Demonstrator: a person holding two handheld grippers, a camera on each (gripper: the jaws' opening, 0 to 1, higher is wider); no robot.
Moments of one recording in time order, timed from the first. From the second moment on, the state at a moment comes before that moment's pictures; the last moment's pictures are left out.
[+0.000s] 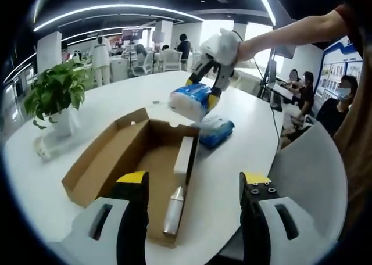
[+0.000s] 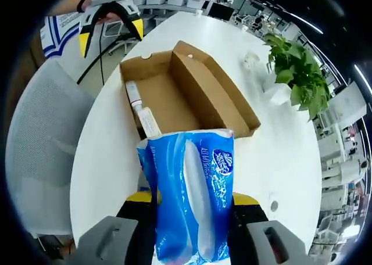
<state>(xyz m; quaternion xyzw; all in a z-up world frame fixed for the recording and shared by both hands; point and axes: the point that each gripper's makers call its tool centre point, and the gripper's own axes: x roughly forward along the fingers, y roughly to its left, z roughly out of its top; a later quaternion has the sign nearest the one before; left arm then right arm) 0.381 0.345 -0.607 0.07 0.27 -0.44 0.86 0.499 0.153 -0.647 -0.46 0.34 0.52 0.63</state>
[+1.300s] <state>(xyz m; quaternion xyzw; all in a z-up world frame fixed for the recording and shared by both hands) 0.376 0.264 -0.617 0.11 0.28 -0.49 0.81 0.451 -0.013 -0.676 -0.42 0.41 0.45 0.67</state>
